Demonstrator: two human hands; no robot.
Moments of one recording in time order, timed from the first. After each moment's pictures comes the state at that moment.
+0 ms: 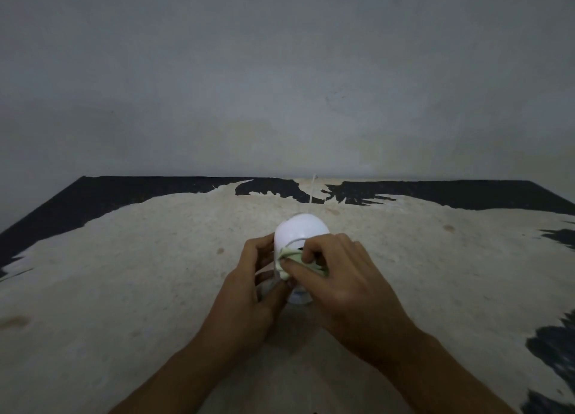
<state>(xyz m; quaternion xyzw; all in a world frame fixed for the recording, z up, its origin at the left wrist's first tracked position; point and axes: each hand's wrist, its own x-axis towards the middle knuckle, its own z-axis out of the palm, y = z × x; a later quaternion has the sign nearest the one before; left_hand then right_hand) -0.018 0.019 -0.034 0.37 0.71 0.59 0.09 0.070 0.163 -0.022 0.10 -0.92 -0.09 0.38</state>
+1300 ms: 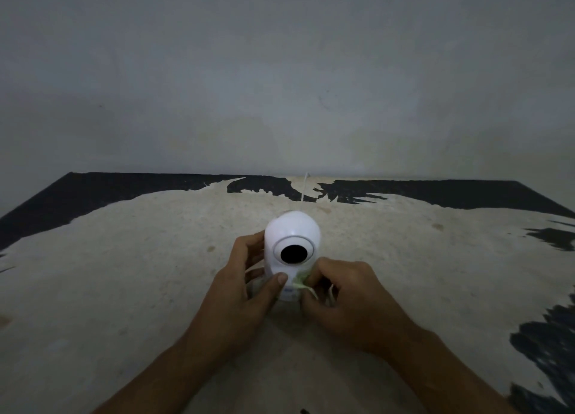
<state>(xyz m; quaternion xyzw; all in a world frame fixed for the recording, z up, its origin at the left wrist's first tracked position) -0.021 0.020 -0.040 0.38 0.72 0.58 0.05 0.081 0.178 -0.027 0.04 -0.94 0.24 0.25</state>
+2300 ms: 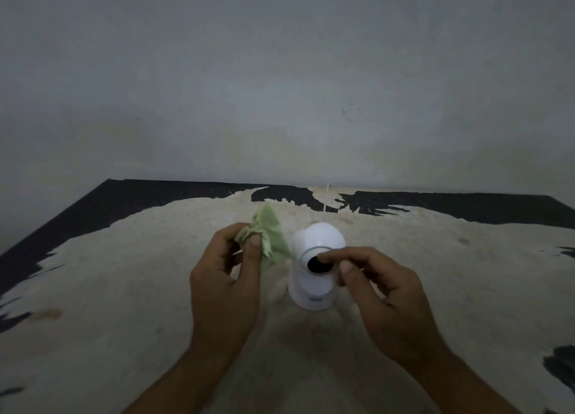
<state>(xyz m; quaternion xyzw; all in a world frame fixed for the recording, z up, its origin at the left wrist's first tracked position) -0.021 0.003 -0.012 0.25 0.68 0.66 -0.21 0.085 0.156 -0.008 0.01 -0.83 0.42 0.37</state>
